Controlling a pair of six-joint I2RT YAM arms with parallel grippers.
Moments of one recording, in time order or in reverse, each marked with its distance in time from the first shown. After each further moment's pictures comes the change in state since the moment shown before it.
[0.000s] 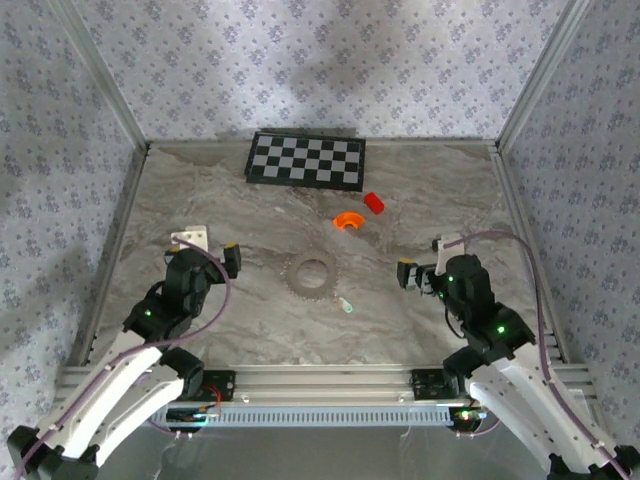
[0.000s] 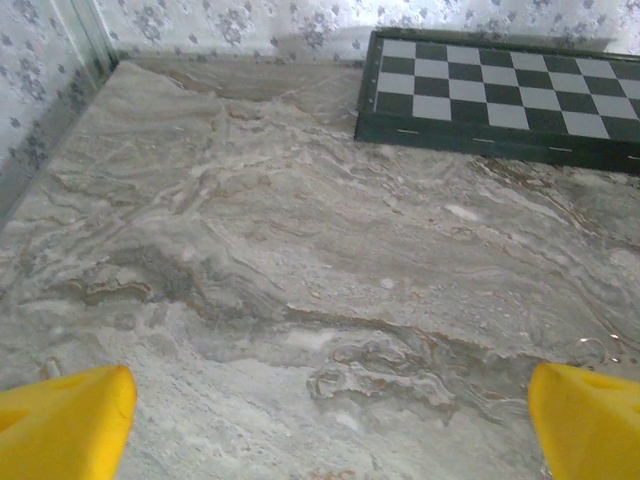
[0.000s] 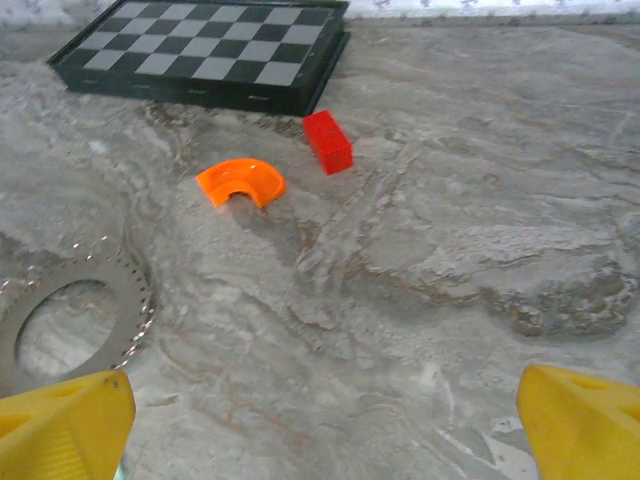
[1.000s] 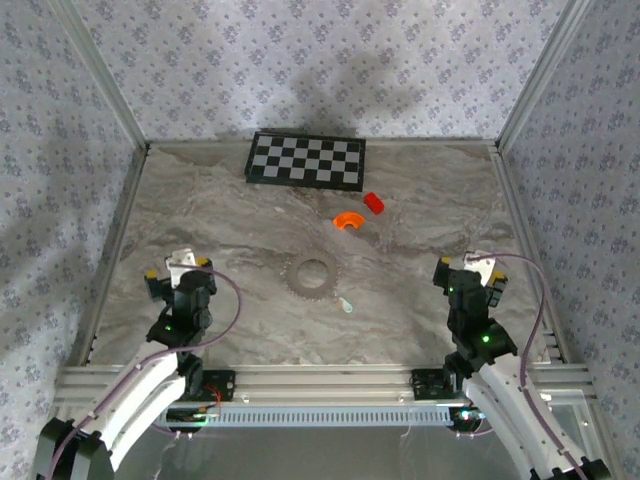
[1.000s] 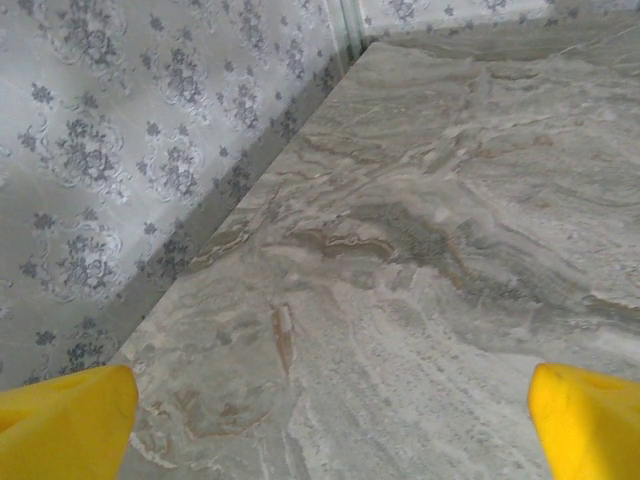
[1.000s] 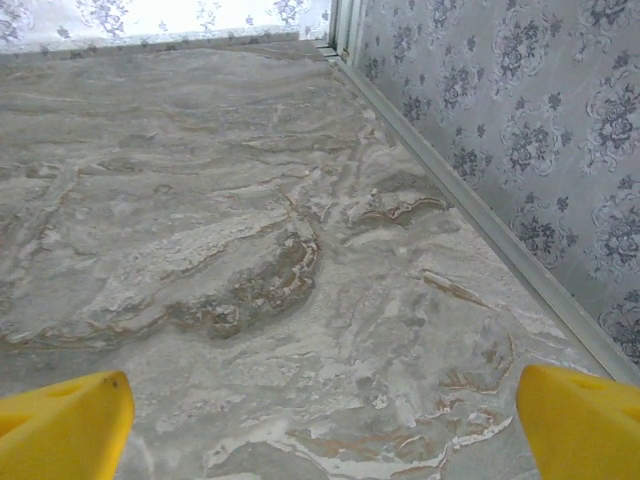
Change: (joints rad) left arm 0.156 -0.010 -0.408 0.428 -0.352 0.177; right arm -0.188 -0.103 -0.329 0.242 0.436 -0.019
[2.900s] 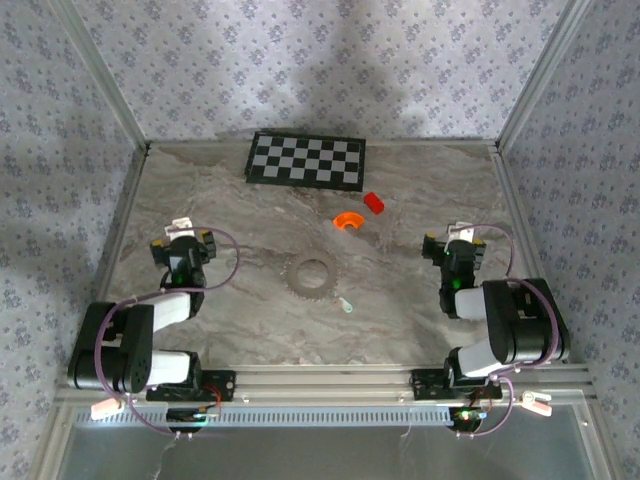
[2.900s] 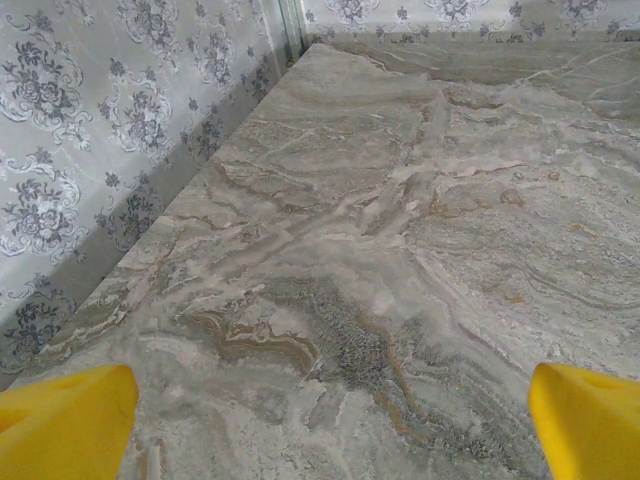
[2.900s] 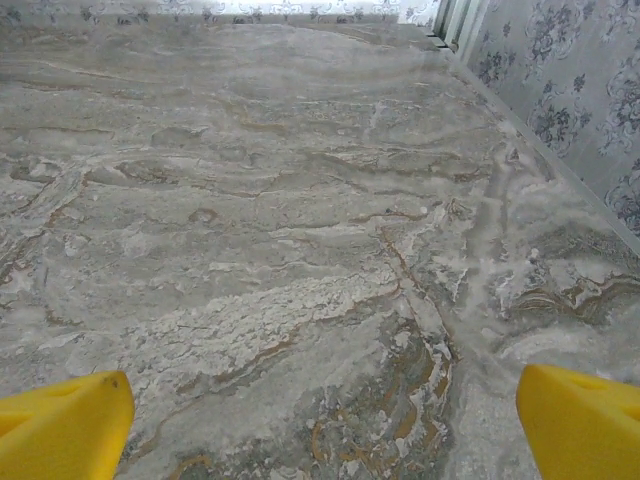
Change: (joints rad) left arm 0.294 0.721 0.145 0.649 0.381 0.072; right arm -0.276 1.053 -0.001 1.175 -0.384 -0.198
